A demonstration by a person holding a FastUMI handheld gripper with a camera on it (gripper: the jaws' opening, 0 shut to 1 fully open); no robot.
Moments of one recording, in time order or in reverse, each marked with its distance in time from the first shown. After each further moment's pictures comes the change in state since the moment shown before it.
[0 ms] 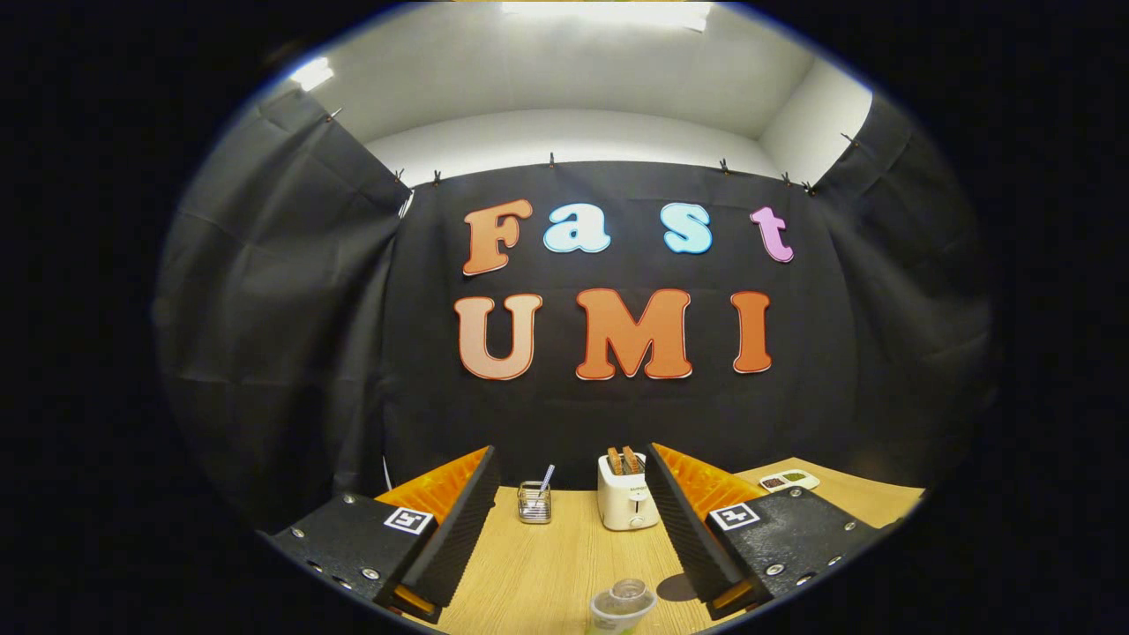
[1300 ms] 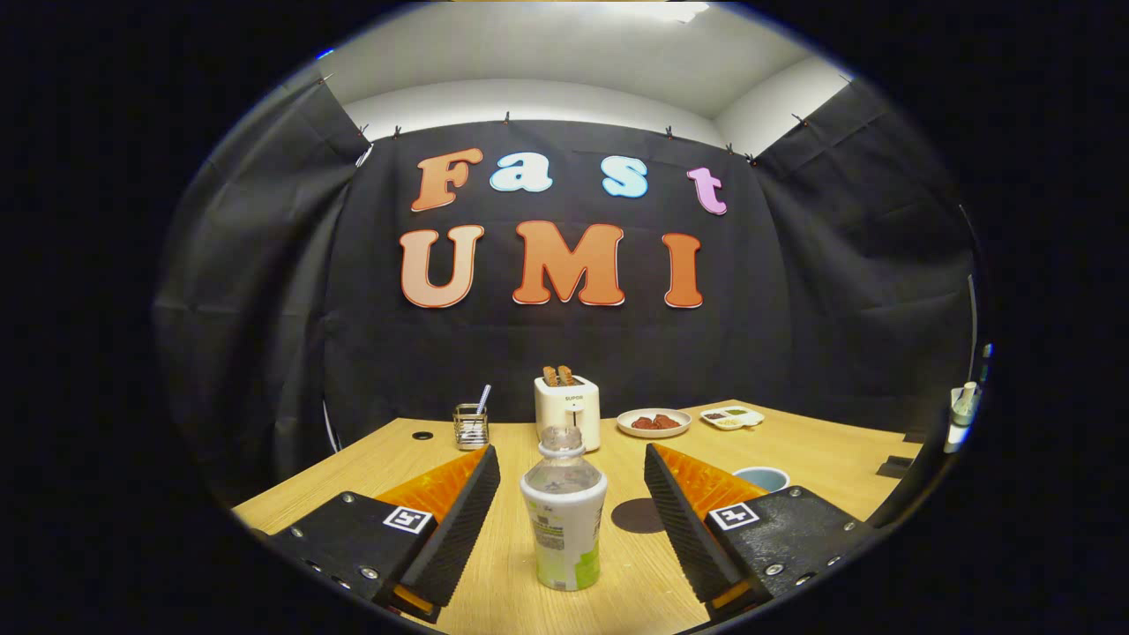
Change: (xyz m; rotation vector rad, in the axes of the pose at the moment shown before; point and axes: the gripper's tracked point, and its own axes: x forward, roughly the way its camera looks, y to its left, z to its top) arm -0.060 -0.047 -0.161 -0.001 0.124 -0.178
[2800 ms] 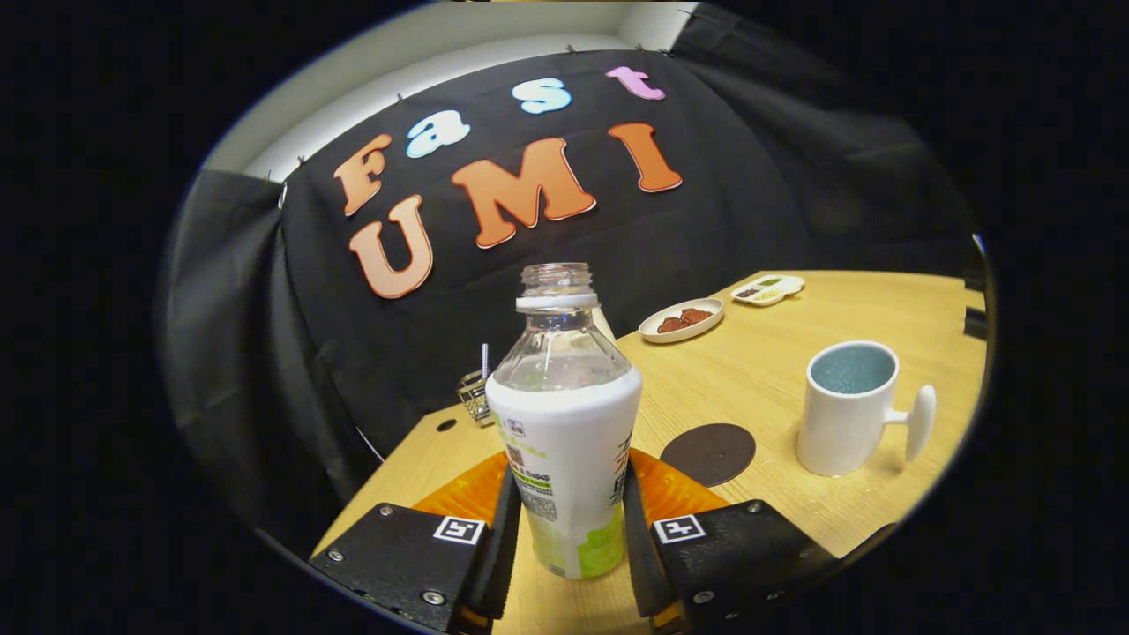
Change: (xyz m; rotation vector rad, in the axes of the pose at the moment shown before) arm 0.070 -0.012 -0.069 0.443 0.246 0.062
